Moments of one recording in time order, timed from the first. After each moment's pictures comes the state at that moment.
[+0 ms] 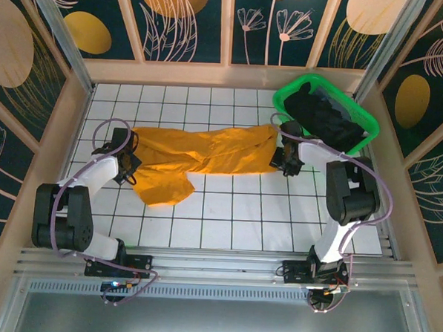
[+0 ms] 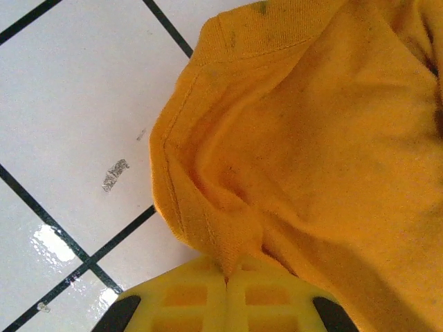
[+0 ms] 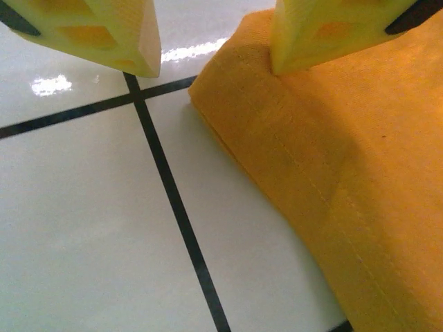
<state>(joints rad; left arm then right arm) -0.04 1.46 0.82 -0.53 -0.22 -0.94 0.27 1.81 1.12 -0.58 -0.01 0.61</state>
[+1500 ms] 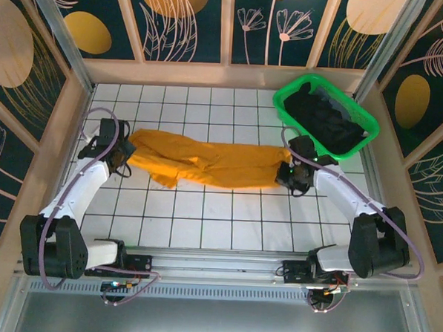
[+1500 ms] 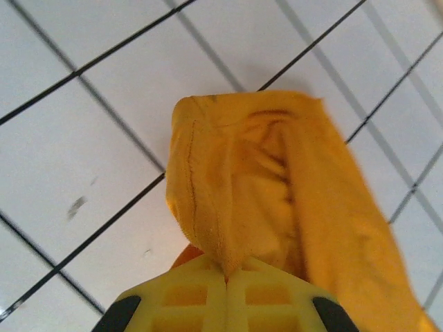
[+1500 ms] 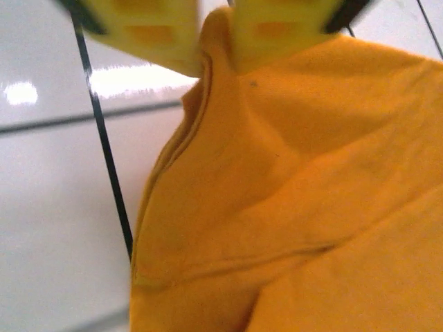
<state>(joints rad) -0.04 1.26 0.89 -0.58 -0.20 -0.93 0.32 1.35 0.86 -0.71 -0.14 0.63</state>
